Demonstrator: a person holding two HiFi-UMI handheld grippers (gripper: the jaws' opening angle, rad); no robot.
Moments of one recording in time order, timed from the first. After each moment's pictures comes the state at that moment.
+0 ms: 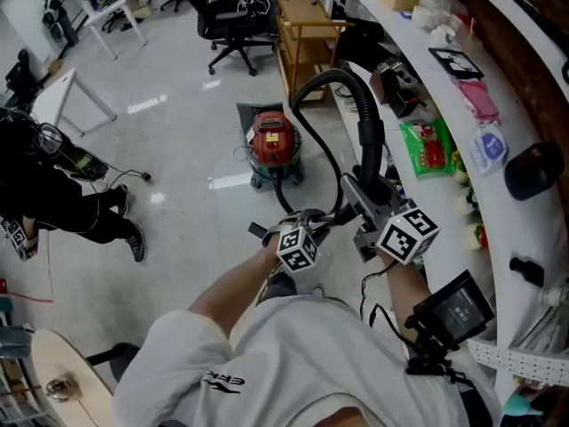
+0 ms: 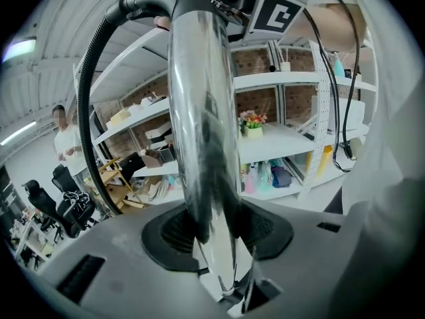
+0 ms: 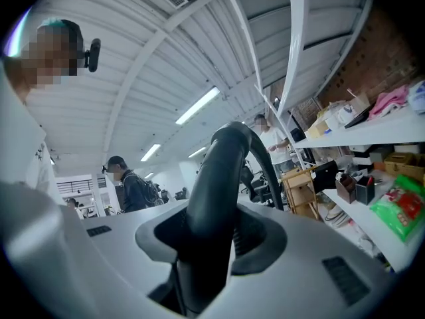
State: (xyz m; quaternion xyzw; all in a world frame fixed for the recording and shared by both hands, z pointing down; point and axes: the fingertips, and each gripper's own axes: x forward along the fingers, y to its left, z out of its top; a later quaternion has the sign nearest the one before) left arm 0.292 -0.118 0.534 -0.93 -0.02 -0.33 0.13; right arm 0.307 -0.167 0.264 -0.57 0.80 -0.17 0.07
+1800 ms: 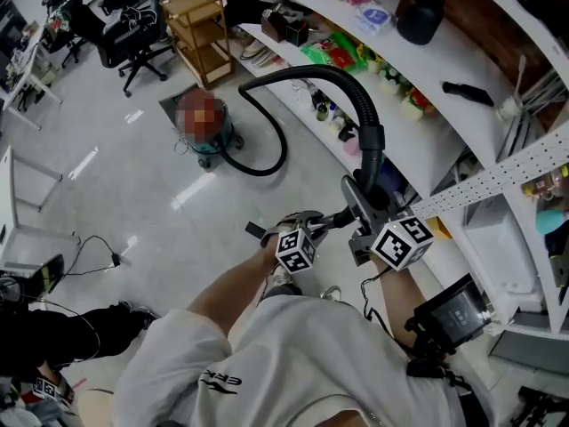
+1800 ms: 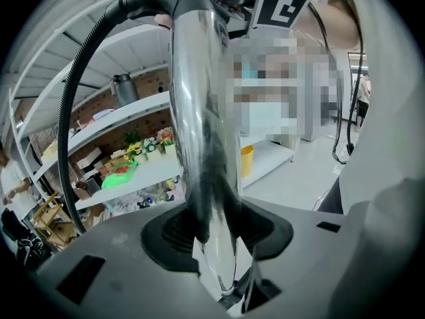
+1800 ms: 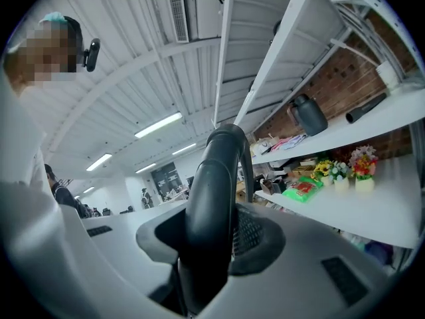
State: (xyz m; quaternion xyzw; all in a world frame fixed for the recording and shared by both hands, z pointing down) left arm 0.174 0.204 0.553 -0.90 -0.25 -0.30 0.20; right arm 0.220 0.165 0.290 -0.77 0.61 -0.16 0.14
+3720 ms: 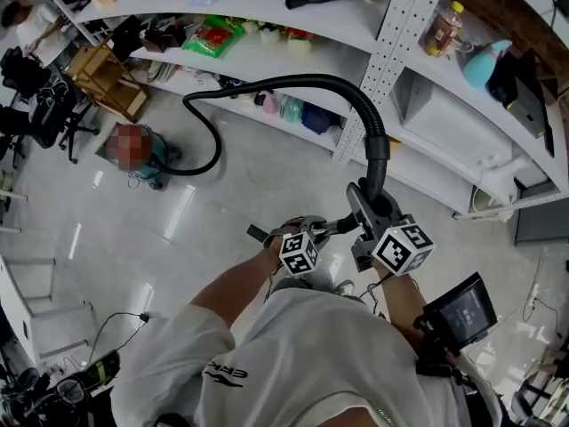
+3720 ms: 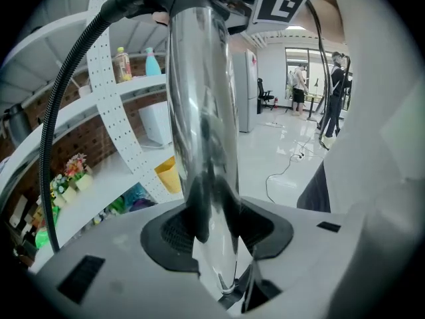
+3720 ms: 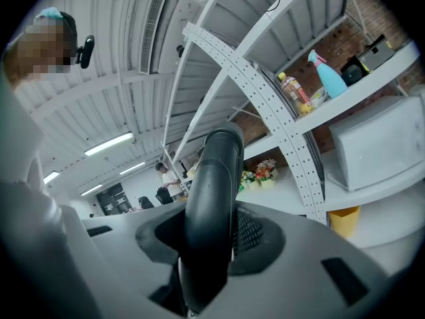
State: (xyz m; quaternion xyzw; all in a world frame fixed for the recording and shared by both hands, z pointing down) left arm 0.085 0.504 0.589 -0.78 -0.47 -0.30 0.27; right arm 0.172 0.505 0.333 -0.88 0.39 -0.18 0.21
